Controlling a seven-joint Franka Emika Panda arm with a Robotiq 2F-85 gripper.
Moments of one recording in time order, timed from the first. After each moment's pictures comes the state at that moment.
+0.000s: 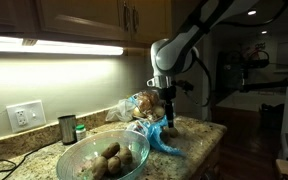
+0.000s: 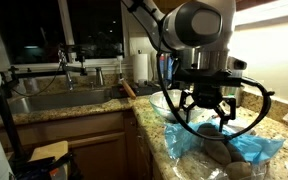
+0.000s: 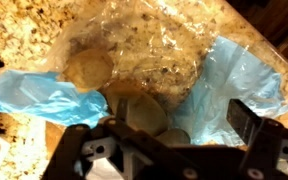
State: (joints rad) arm -0.12 0.16 -0.10 -2.15 -0.08 2.28 -0.60
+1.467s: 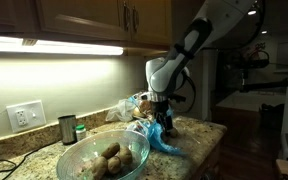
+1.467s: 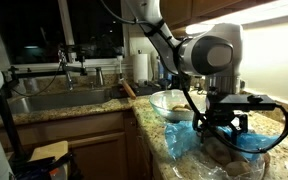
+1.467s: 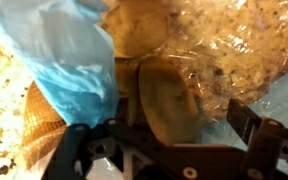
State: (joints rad) arm -0.16 0.37 -0.07 -2.03 -0.12 2.42 -1.02
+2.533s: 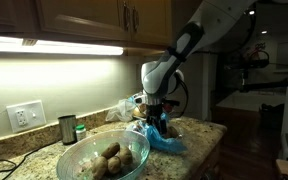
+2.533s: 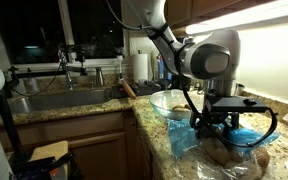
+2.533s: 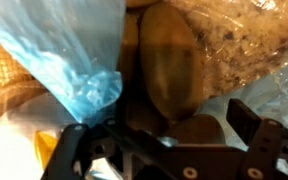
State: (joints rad) arm -0.19 0.43 0.00 -1.98 -0.04 2.42 -1.15
